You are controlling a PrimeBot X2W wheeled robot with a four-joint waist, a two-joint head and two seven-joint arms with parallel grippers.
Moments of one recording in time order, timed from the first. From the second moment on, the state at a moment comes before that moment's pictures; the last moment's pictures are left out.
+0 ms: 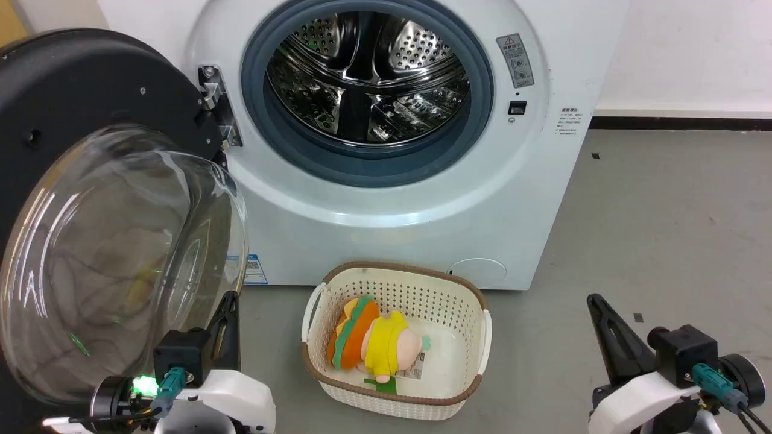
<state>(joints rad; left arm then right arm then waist) -0.01 0.05 0.00 0.00 0.00 0.00 0.00 0.00 -0.05 0.00 0.00 0.01 0.13 0.00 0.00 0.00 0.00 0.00</state>
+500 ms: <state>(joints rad) -0.01 0.05 0.00 0.00 0.00 0.00 0.00 0.00 -0.05 0.00 0.00 0.01 0.13 0.00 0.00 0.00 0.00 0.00</state>
